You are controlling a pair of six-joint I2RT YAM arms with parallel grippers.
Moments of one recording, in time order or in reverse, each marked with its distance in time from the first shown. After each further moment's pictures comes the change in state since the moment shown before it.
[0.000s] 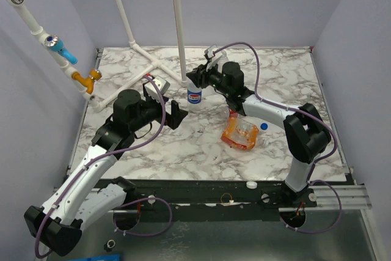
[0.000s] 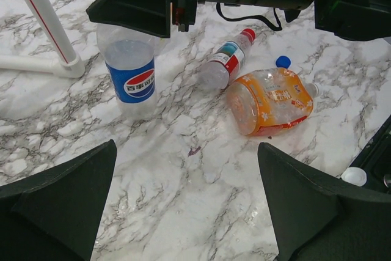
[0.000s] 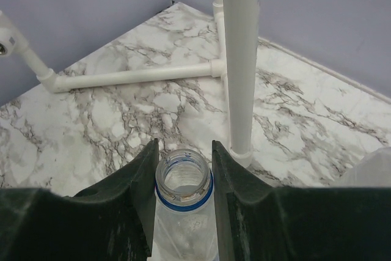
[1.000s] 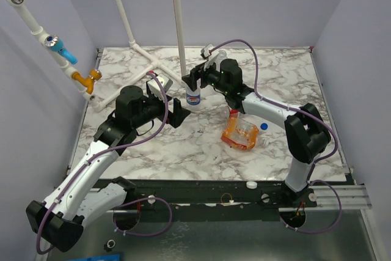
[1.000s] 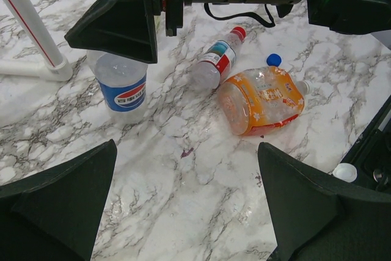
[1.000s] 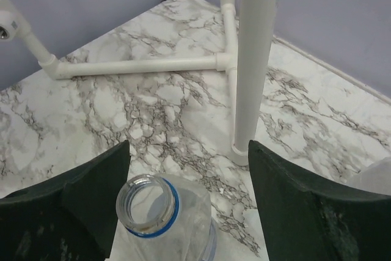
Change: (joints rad) left arm 0.000 0.056 0.038 -0.004 0.045 0.001; right arm 0.005 0.006 0.044 -0.079 -0.039 -0.040
